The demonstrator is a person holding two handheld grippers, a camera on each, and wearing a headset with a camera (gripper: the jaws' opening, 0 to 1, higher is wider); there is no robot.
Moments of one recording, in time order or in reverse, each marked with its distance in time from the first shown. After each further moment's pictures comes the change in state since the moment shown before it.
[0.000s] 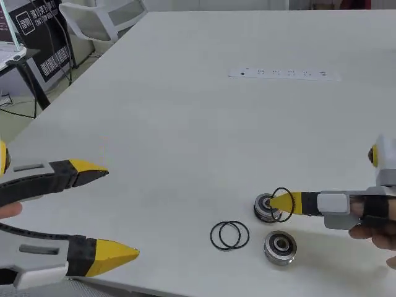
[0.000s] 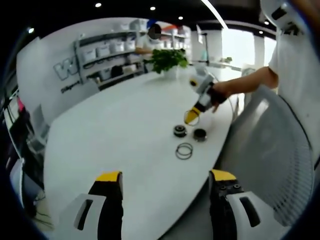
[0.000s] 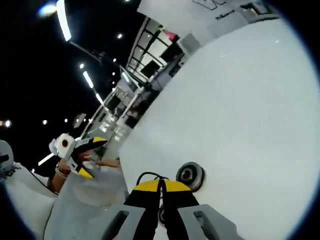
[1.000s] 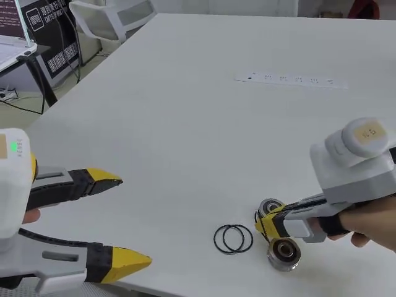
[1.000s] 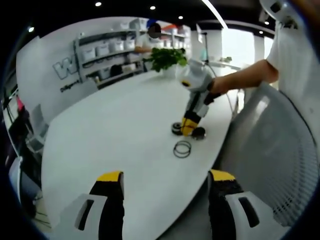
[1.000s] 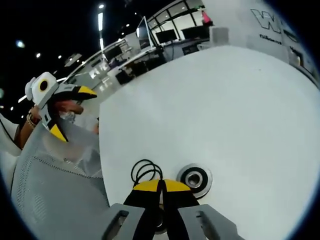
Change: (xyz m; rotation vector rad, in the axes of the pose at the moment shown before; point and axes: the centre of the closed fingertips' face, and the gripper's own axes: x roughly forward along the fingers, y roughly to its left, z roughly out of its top) left arm 0.008 -0.005 -0.005 0.001 0.006 -0.003; right arm 0.033 -0.015 -0.019 -0.351 0.264 -0.172
